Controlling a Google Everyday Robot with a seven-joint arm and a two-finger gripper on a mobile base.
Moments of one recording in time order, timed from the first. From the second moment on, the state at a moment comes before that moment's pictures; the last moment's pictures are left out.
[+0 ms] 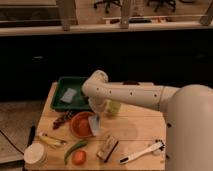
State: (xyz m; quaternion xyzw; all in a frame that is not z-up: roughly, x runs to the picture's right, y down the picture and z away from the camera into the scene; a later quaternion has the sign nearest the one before) arm -0.032 0.137 0.814 -0.29 -0.15 -0.45 0.83
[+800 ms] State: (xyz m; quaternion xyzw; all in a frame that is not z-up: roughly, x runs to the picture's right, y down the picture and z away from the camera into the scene) arm -0.116 0.156 0.803 -0.28 -0.18 -0.51 0.79
